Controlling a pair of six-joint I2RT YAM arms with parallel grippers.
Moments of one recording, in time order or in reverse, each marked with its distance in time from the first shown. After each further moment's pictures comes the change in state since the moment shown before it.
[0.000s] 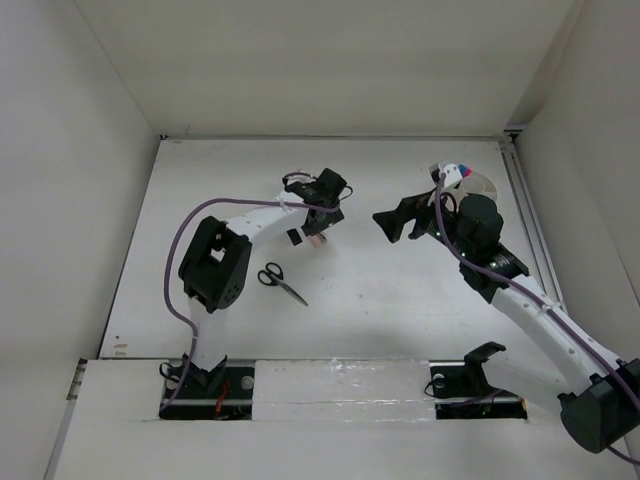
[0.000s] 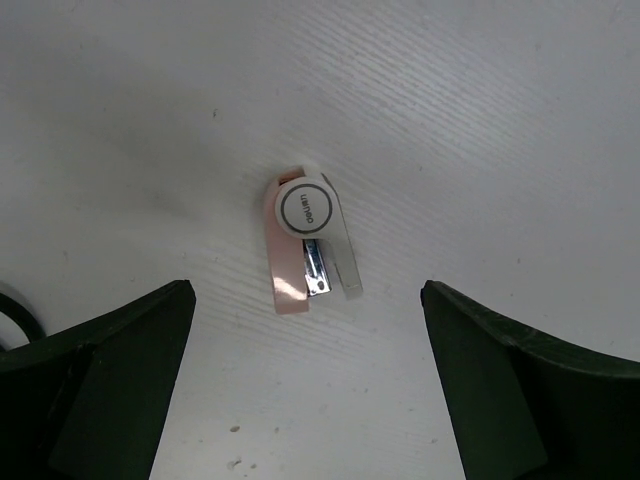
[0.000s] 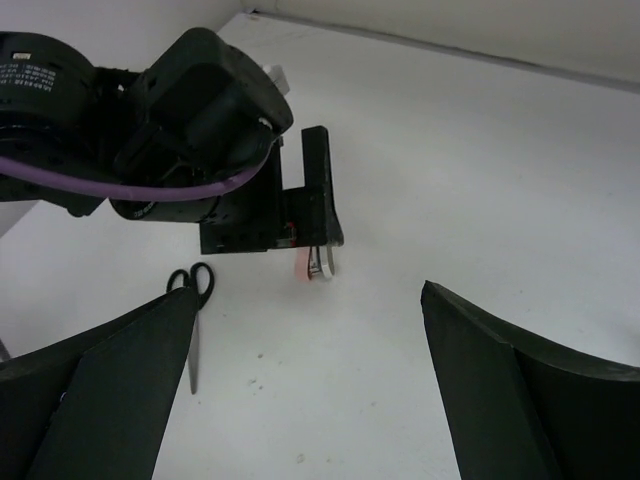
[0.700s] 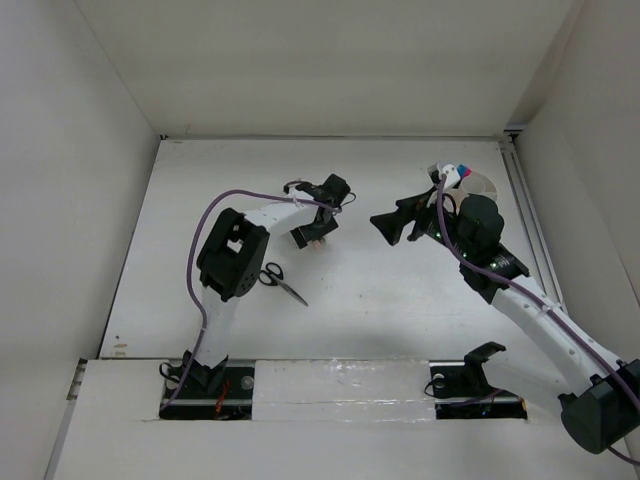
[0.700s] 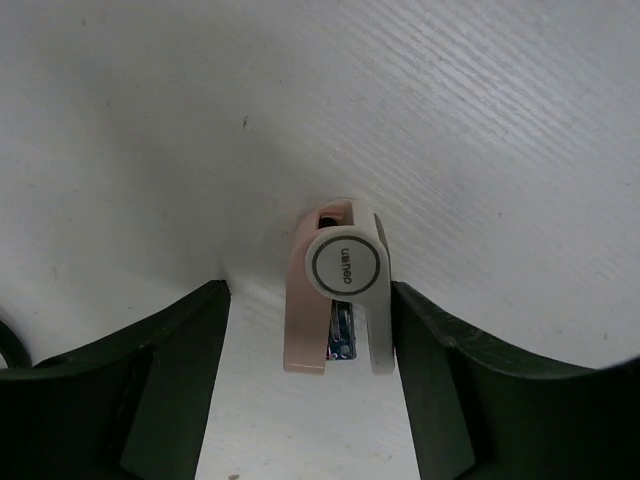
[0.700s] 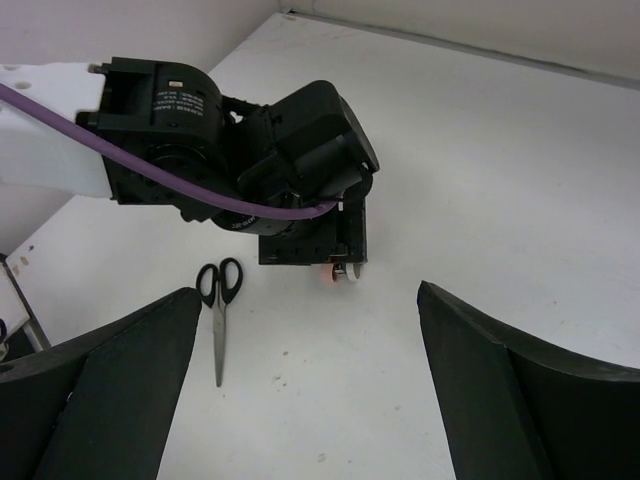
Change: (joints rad) left arm 0.001 0.150 0.097 -0.094 -0.027 -0.075; right arm 0.000 -0.003 -0.013 0.018 -0.088 0.029
